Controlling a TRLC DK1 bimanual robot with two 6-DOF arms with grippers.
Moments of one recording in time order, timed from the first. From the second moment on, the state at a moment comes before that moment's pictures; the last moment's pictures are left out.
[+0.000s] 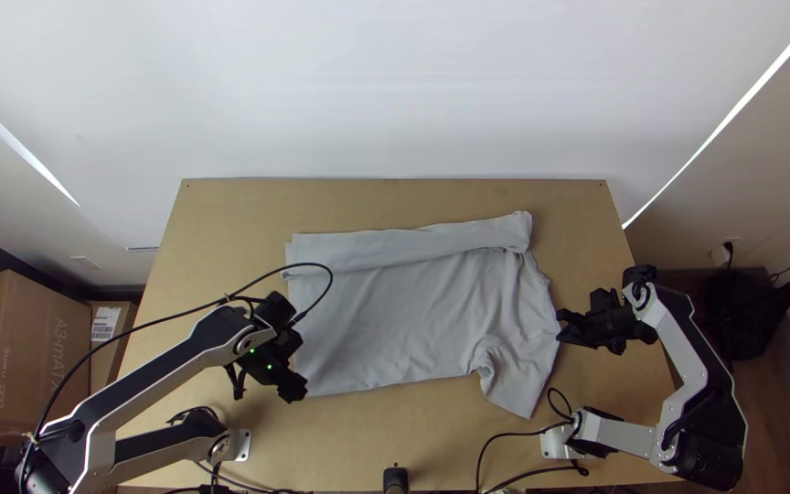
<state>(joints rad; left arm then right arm) -0.55 1.24 0.77 -1.11 0.30 0.00 -0.34 1.35 0.79 -1.01 -0.39 -0.08</state>
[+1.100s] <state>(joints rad) -0.32 1.24 0.75 -0.97 0.30 0.05 -0.46 1.36 0.87 -1.03 -0.41 -0.10</state>
